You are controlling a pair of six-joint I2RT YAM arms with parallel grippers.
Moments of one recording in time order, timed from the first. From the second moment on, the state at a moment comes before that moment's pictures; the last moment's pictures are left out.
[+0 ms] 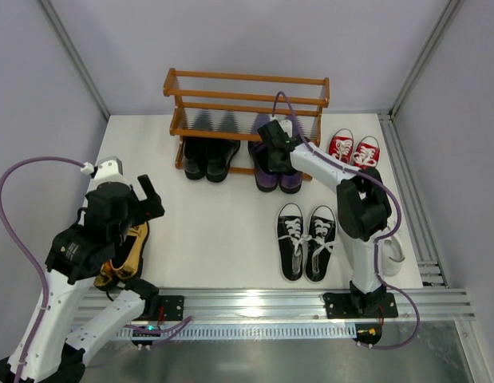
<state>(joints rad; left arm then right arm) -0.45 0.73 1.19 -1.07 -0.46 -0.52 0.55 2.02 1.65 -0.62 0.39 0.46</state>
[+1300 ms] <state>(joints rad) -0.45 0.73 1.21 -1.10 -0.44 -0.53 0.53 1.93 1.58 -0.41 0.36 0.56</state>
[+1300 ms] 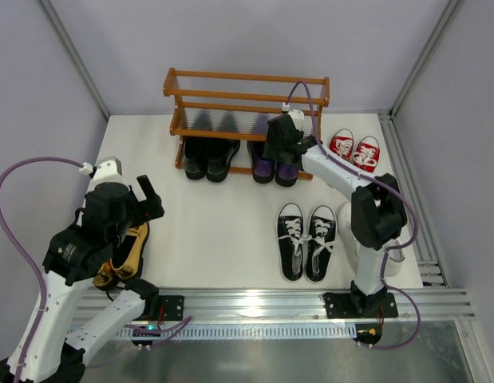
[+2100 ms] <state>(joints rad) -0.45 0.82 1.19 -0.97 -0.31 -0.55 0.59 1.03 0.98 -0.87 0.55 0.84</state>
